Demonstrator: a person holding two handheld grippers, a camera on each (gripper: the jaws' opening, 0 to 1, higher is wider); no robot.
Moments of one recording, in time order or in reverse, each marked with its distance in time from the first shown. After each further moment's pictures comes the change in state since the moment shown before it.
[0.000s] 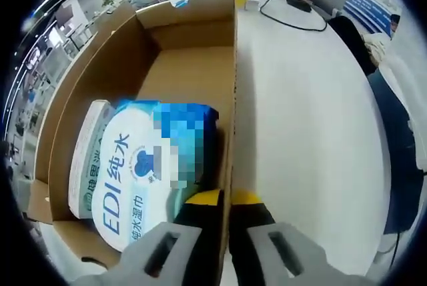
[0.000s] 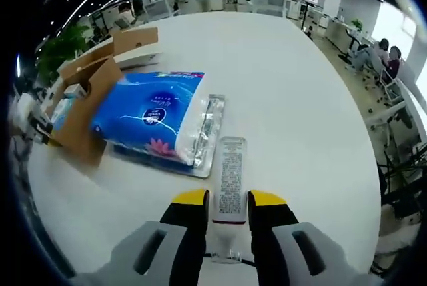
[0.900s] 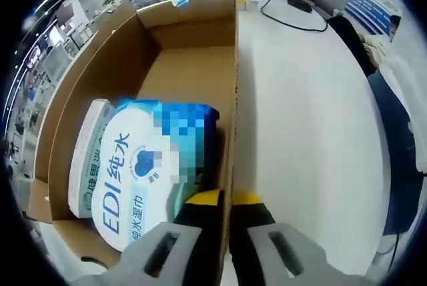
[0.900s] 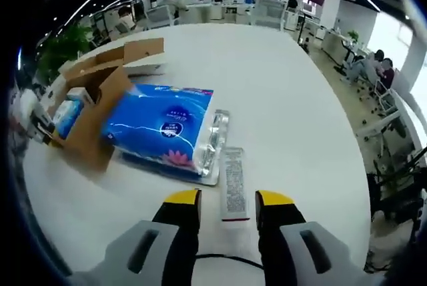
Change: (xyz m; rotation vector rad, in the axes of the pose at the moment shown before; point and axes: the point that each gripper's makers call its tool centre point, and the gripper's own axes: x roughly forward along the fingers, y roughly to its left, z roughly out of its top) left arm 0.000 0.000 0.000 -0.005 0.001 0.000; right arm -0.031 0.012 0.022 -0.052 -0.099 -0.047
